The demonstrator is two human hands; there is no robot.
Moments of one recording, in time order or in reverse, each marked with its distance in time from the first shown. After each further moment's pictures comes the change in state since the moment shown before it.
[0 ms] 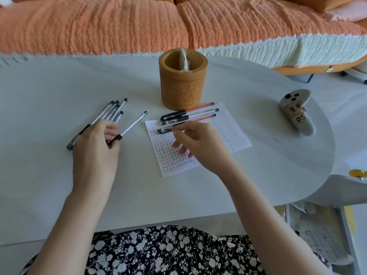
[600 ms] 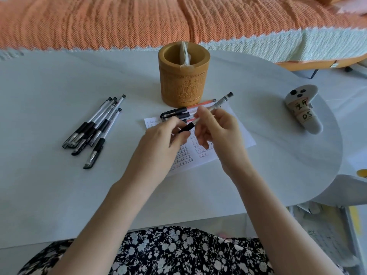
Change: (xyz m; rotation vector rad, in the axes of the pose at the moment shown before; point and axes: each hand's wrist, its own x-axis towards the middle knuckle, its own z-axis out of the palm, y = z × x) left_hand -0.013 0.067 0.038 -0.219 -0.410 0.213; right_hand 0.000 0.004 -0.016 0.530 0.197 -0.055
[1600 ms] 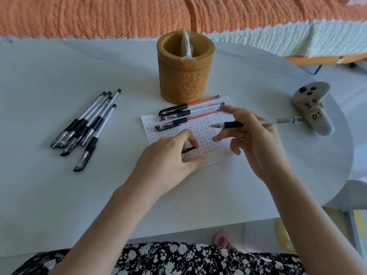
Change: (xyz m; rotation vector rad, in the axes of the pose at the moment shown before) left_hand 0.000 -0.005 0.012 0.174 -0.251 -0.040; right_hand 0.004 0.002 -0.049 0.067 0.027 0.081
